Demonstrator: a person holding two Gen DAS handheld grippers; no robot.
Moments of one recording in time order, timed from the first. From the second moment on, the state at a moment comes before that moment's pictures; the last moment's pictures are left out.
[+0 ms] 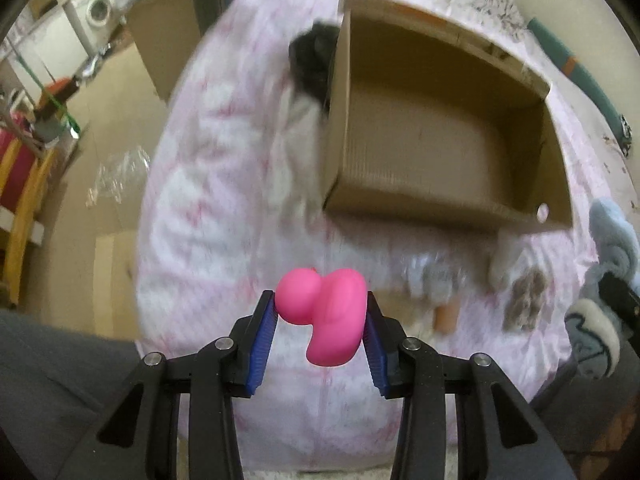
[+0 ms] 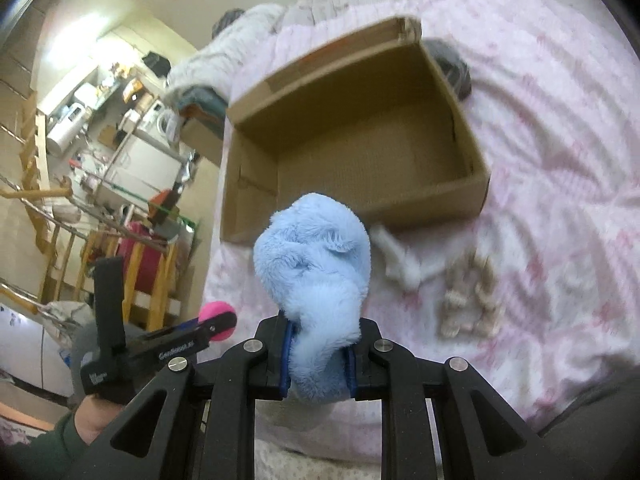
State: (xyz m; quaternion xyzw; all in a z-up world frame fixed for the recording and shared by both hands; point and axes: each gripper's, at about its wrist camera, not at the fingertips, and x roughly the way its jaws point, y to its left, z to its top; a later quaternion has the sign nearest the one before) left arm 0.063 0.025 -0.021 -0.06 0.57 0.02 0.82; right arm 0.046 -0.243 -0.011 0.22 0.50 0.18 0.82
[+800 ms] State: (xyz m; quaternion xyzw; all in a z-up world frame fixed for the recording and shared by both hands) left arm 0.184 -0.032 -0.005 0.03 0.47 0.00 0.88; right arm 0.165 -0.257 -0.019 0.19 0.43 0.15 0.87
